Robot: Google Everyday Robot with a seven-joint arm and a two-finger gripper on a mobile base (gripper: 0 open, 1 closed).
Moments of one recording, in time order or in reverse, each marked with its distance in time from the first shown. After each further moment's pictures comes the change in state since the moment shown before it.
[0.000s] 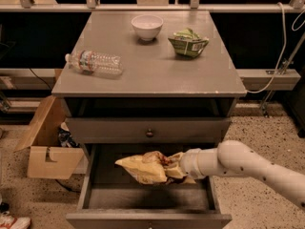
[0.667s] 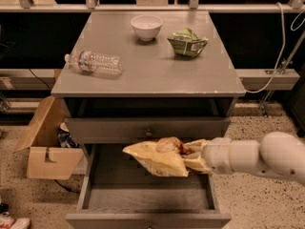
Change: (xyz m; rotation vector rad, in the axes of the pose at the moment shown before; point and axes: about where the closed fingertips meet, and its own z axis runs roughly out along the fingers) arm -0.076 0.027 -0.121 0.074 -0.118 -0.101
